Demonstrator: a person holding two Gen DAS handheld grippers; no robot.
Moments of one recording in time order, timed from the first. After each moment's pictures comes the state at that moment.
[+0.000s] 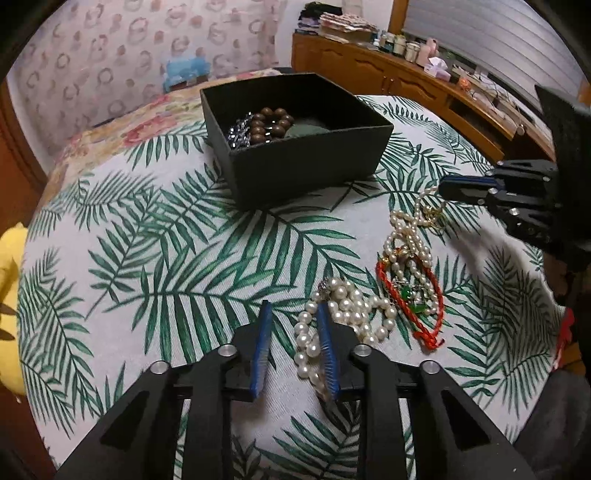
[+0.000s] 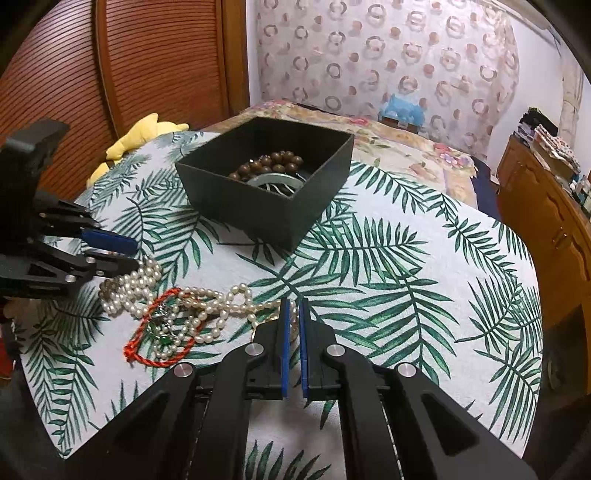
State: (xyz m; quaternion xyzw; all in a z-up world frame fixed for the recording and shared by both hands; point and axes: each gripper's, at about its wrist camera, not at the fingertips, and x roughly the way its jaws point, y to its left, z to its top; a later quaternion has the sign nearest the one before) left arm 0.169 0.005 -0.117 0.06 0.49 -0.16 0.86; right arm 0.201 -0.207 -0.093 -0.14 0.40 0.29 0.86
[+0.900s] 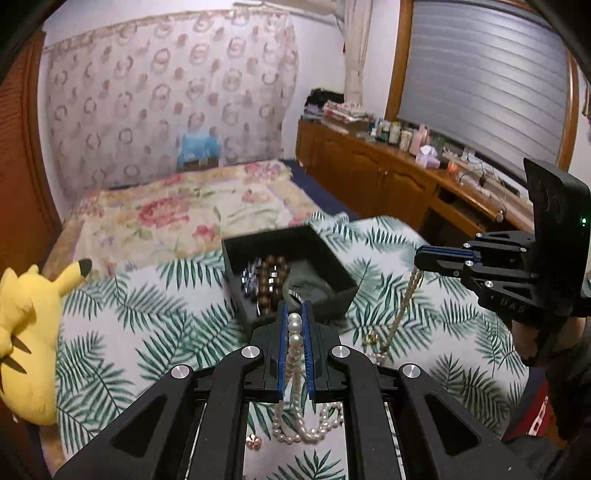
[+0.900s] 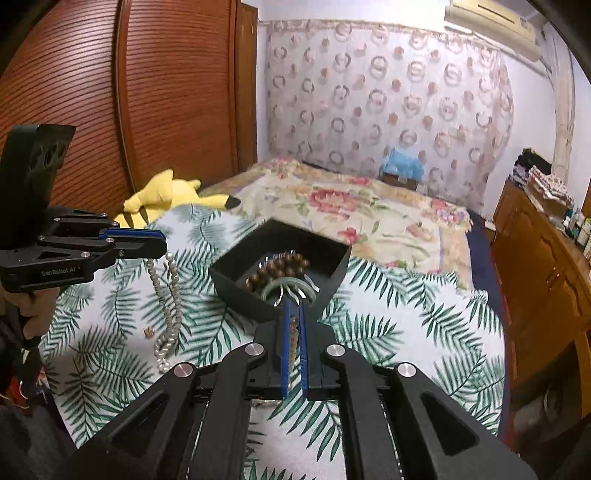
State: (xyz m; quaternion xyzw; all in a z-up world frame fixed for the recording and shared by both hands) left arm 0.159 0.013 -0.006 0.00 0.33 -0.16 0.93; right arm 0.192 -0.203 0.000 -0.12 0.31 0.31 0.89
